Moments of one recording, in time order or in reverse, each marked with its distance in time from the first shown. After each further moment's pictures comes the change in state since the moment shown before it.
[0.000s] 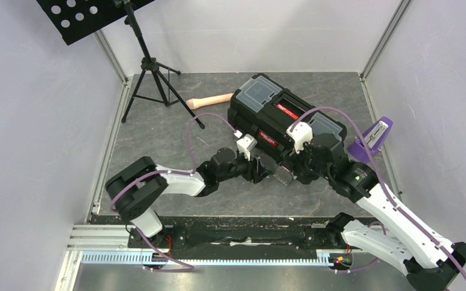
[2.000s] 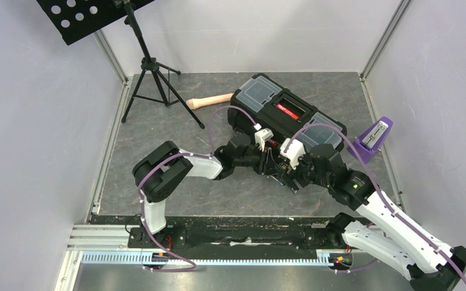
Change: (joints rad) left arm 0.063 0.304 0.220 0.037 0.388 -0.120; right arm 0.014 -0.087 -0.151 0.051 -0.205 -0.166
